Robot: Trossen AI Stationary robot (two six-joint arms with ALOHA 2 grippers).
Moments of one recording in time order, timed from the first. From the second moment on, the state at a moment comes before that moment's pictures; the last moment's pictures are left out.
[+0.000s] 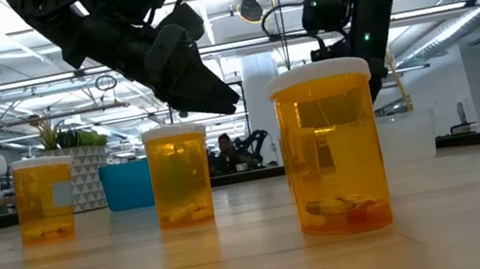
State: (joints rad) left arm 0.07 1.61 0.85 0.19 0.00 -0.01; right arm -0.45 1.45 0.89 -0.64 0.05 -0.04
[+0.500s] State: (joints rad) left arm 0.05 1.61 0.85 0.20 0.00 -0.01; right arm -0.22 1.15 0.89 -0.86 0.05 0.28
